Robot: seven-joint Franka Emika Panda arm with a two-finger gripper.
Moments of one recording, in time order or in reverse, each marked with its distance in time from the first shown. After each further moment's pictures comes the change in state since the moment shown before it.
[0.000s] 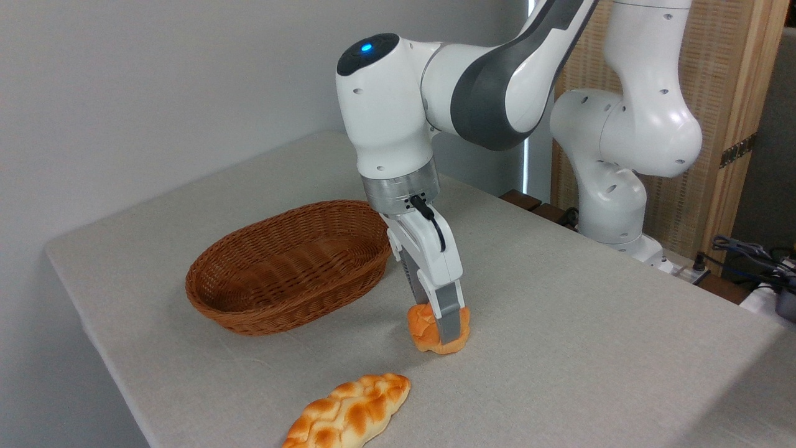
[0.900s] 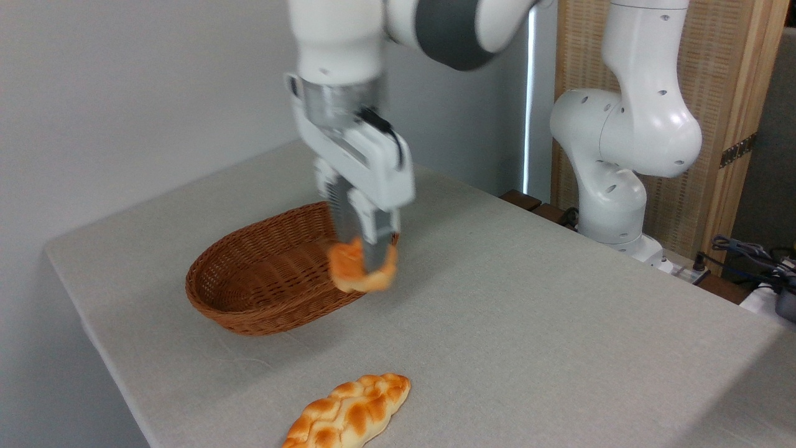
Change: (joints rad) arm -0.014 0.064 -0.037 0.361 -0.202 -0.191 -0.224
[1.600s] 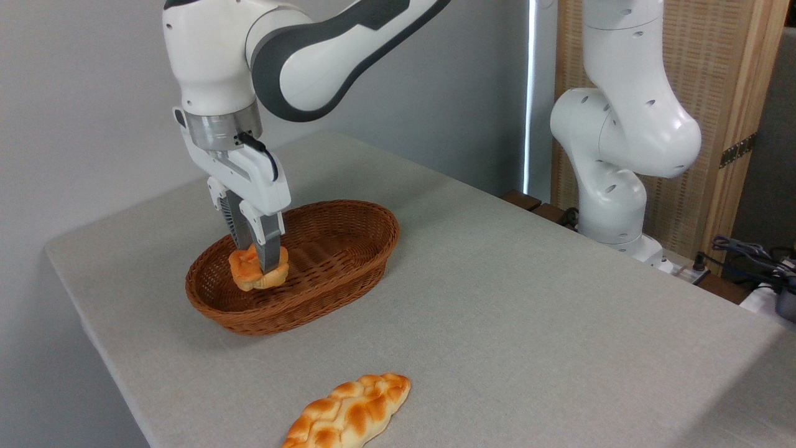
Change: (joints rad) arm -0.017 0.310 -0.291 0.192 0.080 0.151 -0.461
